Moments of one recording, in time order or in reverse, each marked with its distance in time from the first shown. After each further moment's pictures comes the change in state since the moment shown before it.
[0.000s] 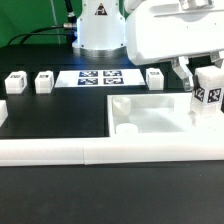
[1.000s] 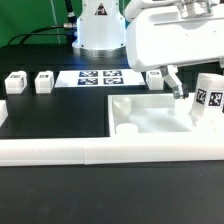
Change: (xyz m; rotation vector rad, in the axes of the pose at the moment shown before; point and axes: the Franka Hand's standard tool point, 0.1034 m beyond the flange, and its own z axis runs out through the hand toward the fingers) arm -0.001 0.000 0.005 -0.008 0.038 0.001
